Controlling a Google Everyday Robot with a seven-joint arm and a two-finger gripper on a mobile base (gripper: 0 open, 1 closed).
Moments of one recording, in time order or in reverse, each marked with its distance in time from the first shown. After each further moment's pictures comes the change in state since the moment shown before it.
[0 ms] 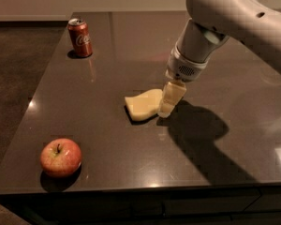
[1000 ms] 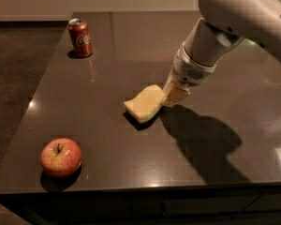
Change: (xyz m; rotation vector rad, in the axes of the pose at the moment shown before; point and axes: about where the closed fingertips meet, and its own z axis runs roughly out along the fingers) arm 0.000 0.025 -0.015 -0.008 -0.054 -0.076
